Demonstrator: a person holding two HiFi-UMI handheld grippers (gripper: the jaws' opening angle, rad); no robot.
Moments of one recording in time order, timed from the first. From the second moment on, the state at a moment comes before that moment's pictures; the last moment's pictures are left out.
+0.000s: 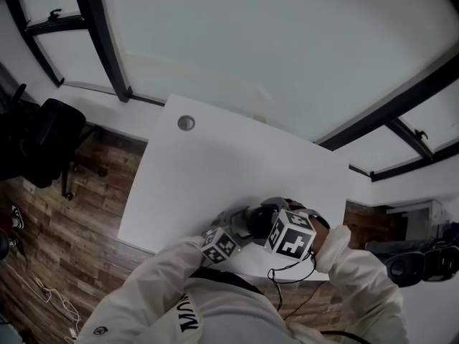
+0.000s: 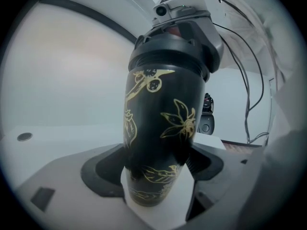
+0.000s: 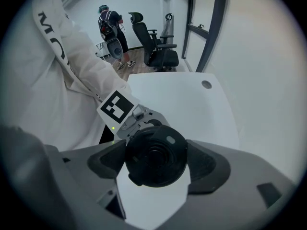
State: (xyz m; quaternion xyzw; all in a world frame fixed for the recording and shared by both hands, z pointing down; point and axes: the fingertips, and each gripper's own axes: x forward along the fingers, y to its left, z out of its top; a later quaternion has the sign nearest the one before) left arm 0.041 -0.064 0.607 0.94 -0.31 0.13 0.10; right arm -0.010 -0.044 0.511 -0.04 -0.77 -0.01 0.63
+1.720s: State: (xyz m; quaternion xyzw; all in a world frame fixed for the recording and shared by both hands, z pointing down) left arm 0.042 -0.062 0.623 0.93 -0.31 0.16 0.11; right arm 0.011 -0.047 0.507 0.07 -0.94 0.06 0.33
